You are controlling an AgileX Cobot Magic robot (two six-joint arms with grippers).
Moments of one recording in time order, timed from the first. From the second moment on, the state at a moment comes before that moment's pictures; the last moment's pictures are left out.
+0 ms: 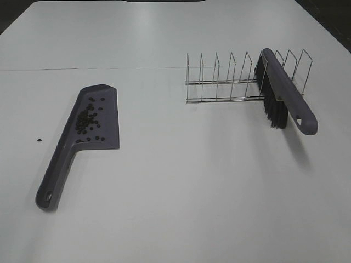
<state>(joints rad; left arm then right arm) -0.26 0.17 -0.55 0.01 0.99 -0.11 0.07 0.00 -0.46 0.14 1.11 -0.12</state>
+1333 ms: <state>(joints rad) -0.26 -0.01 -0.52 0.07 1.08 -0.15 0.07 0.00 -0.46 0.14 1.11 -0.21</state>
